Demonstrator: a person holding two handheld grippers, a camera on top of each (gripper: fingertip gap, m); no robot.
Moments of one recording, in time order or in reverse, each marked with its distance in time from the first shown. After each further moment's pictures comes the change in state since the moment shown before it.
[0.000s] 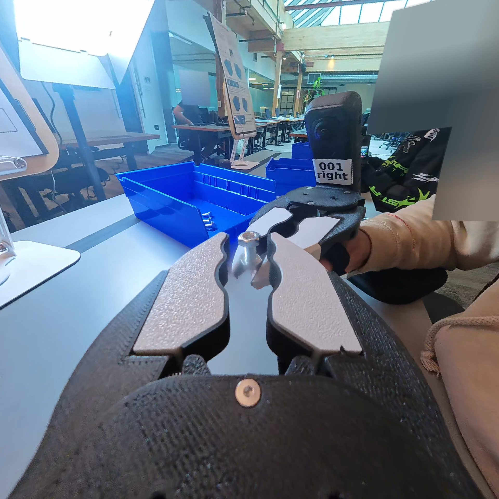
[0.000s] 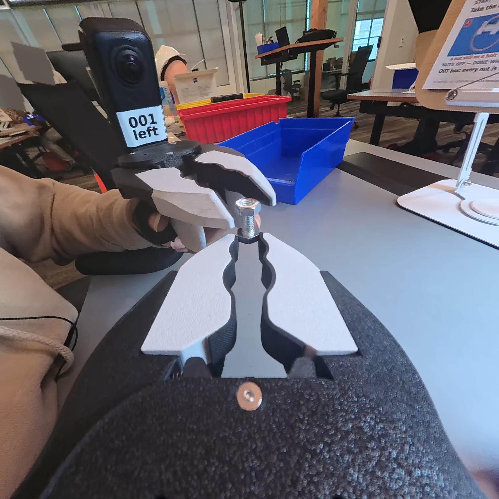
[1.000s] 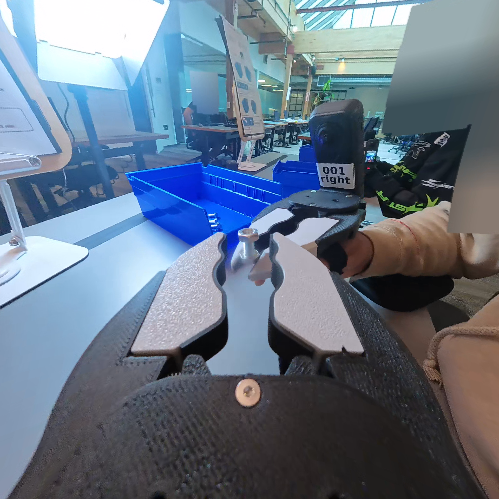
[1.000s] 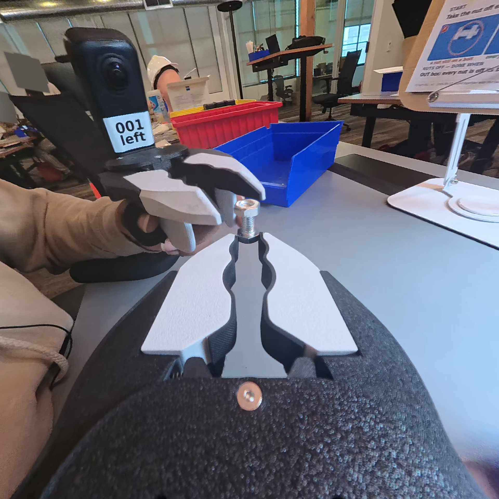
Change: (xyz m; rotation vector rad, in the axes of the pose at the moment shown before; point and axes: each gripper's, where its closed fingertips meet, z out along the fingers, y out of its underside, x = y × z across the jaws) left arm -0.004 -0.003 -0.001 0.004 -0.035 -0.014; right arm 0.008 -0.003 -0.003 0.019 0.027 0.021
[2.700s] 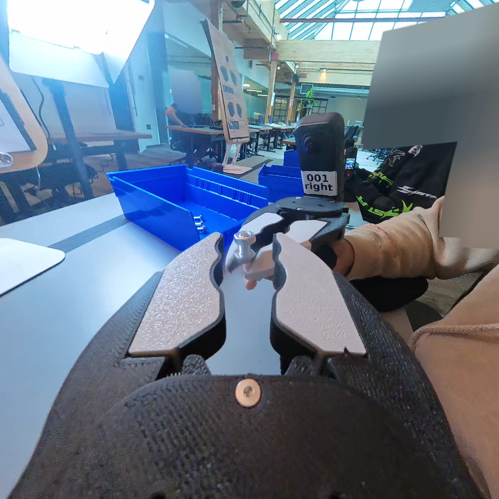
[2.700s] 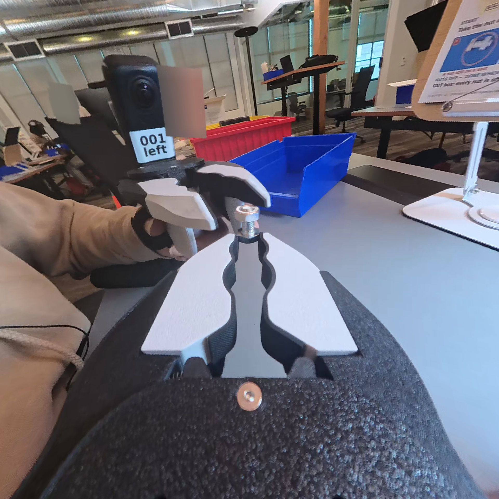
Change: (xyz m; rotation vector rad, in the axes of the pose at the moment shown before) left arm 0.007 -0.003 0.000 0.012 0.060 -0.040; right arm -0.006 -0.006 -0.002 0.054 -0.059 0.027
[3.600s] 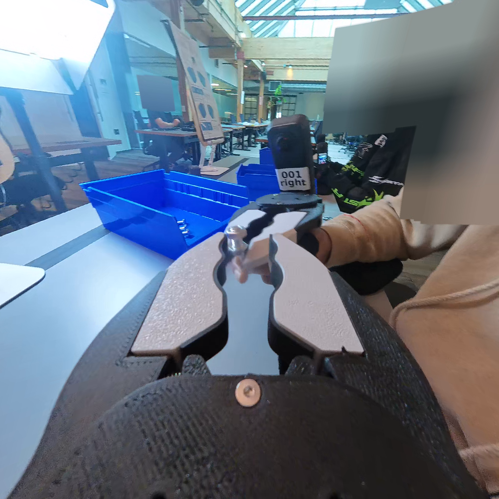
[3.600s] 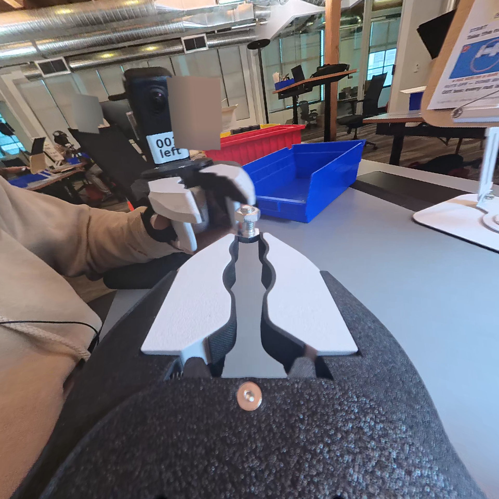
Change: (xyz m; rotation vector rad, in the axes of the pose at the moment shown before) left arm 0.008 -0.004 -0.010 -0.003 0.112 0.037; right arm -0.001 -0.005 -0.004 0.030 -0.045 0.011
